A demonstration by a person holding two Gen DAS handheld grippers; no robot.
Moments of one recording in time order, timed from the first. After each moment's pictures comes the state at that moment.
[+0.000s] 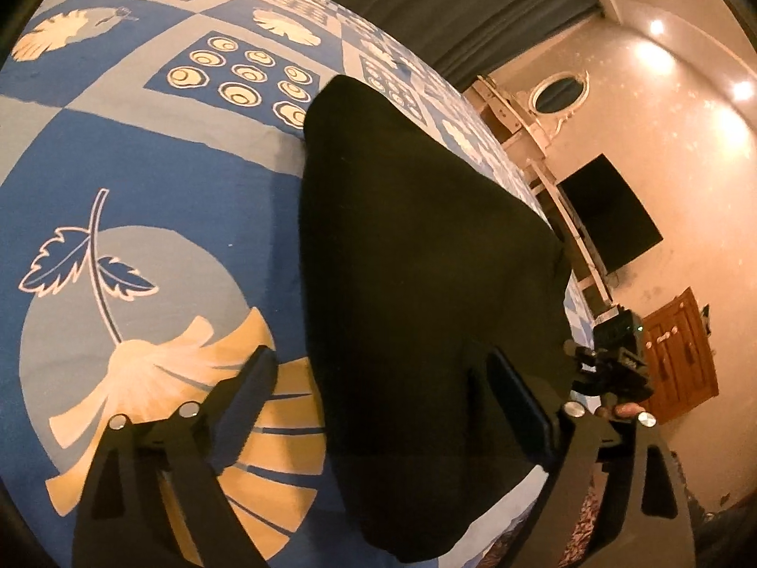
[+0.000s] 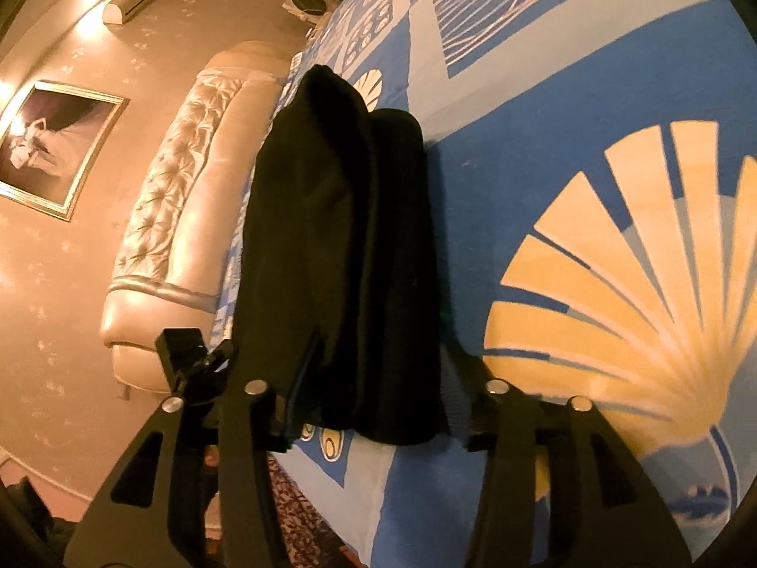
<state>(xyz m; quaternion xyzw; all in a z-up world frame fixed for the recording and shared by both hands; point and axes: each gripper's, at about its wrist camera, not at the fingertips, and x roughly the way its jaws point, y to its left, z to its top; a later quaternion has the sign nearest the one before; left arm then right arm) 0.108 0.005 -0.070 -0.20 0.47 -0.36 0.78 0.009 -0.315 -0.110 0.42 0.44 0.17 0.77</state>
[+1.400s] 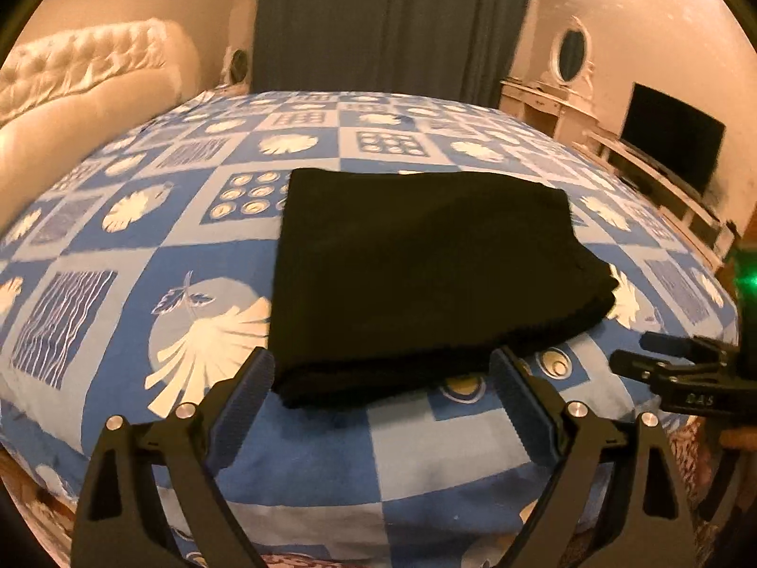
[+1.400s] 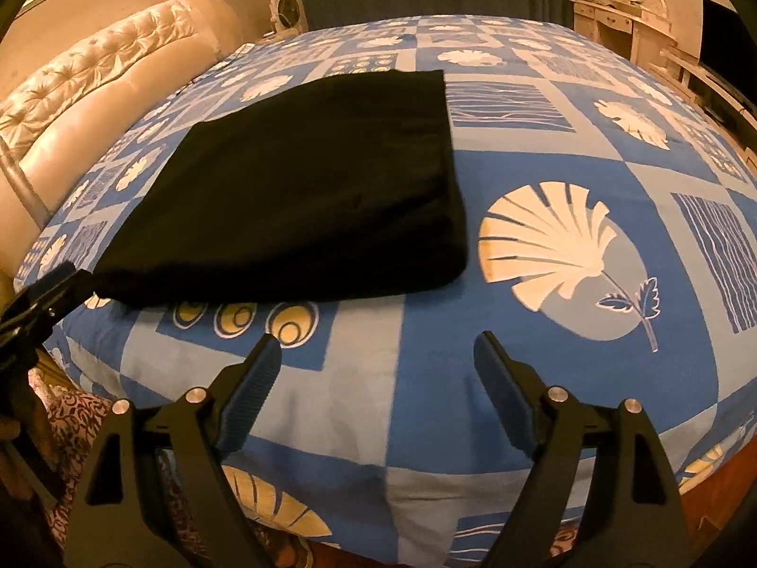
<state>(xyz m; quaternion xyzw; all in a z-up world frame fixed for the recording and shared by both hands) -0.020 -0.054 -0.008 0.03 0.35 -0.23 0.91 -0.075 -0.183 -0.060 0.11 0.43 -0.05 0.90</state>
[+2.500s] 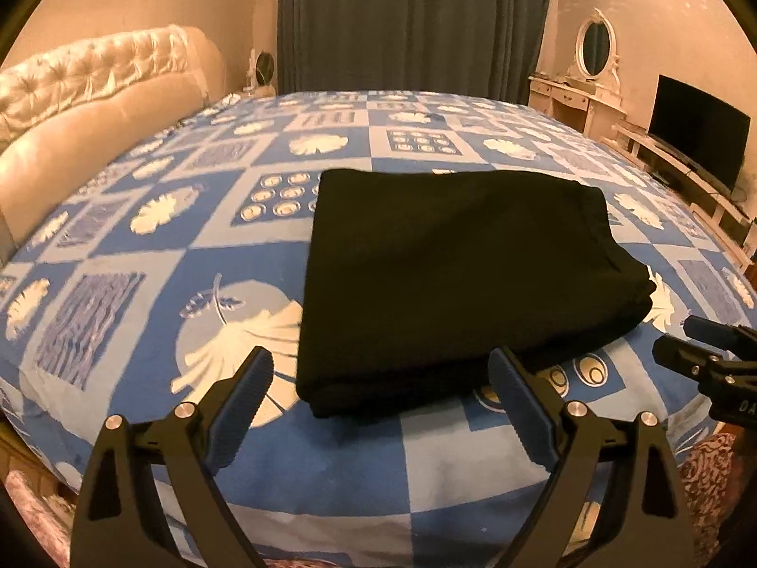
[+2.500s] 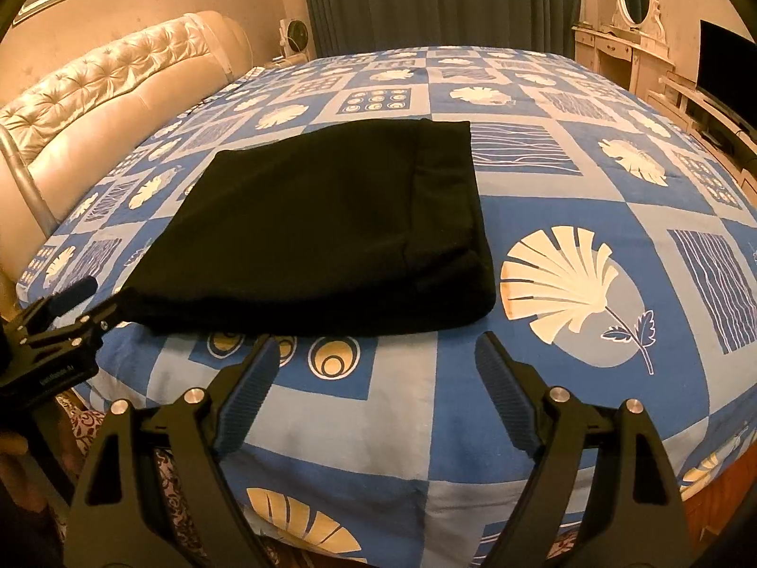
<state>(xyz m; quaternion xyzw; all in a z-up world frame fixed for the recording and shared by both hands) -0.018 -0.054 -0.009 0.05 0.34 -0.17 0.92 -0.076 -0.161 -0.034 0.10 0.39 -0.05 0.92</state>
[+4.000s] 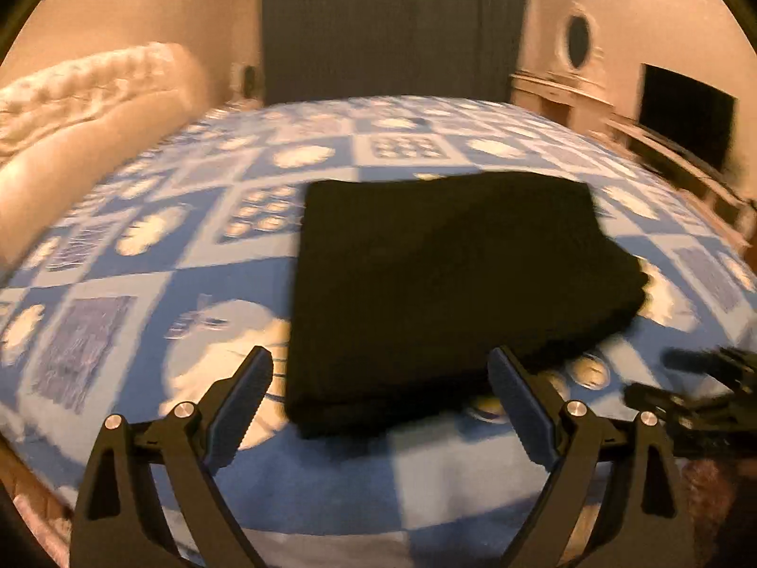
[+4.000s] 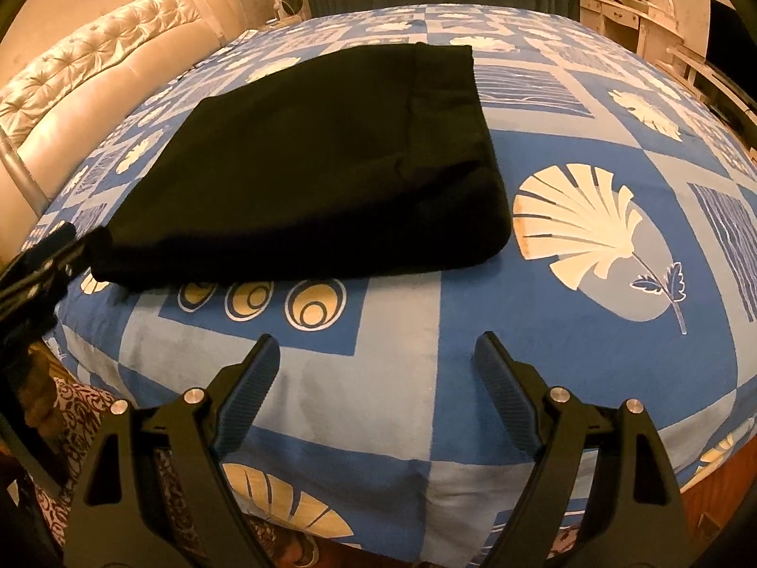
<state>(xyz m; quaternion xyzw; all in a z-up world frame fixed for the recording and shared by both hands) -0.012 -0.064 -0.012 0.06 0.34 -0.20 0.92 -0.068 -0.167 -0.072 0.11 0.44 -0.05 0.89</state>
